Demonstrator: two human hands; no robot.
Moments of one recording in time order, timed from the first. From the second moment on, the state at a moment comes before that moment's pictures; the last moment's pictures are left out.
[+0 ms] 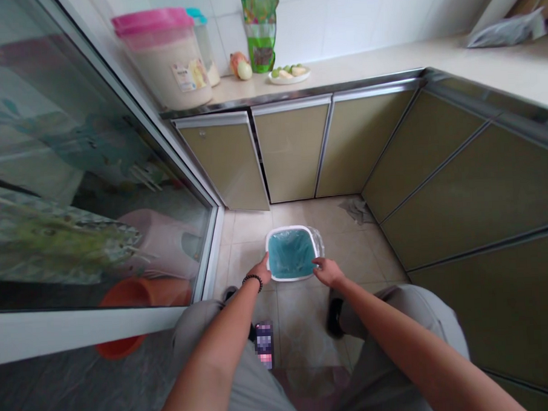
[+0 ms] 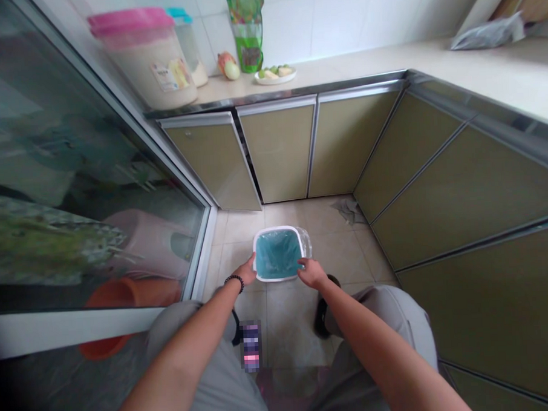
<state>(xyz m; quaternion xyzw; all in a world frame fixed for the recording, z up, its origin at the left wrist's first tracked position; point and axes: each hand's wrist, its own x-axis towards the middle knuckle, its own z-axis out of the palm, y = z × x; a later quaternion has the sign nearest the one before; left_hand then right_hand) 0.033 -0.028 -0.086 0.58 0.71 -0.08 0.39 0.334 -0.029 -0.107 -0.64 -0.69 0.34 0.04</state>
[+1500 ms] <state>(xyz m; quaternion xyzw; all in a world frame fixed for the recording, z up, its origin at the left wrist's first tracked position) 0.022 0.046 0.118 0.66 0.48 0.50 0.29 0.322 0.021 0.102 -0.50 -0.75 0.26 0.35</state>
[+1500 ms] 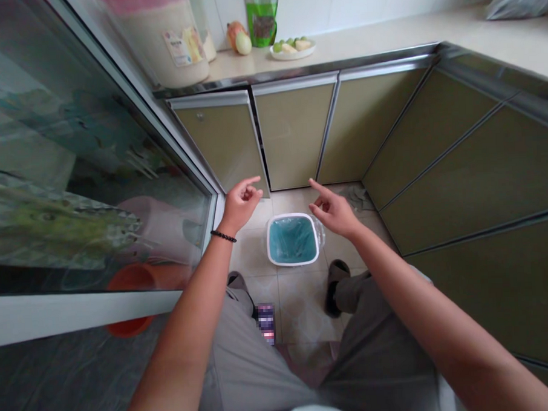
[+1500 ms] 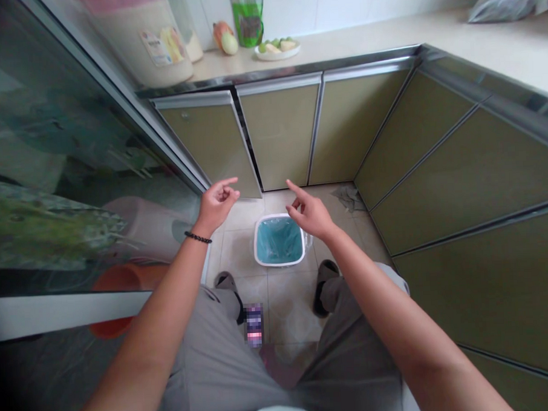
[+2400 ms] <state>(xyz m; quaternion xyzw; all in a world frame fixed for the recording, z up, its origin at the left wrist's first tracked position) -0.019 -0.007 -0.061 0.67 0.61 -0.15 0.40 0.298 -0.026 -0.092 -0.48 -0.83 0.22 -0.19</state>
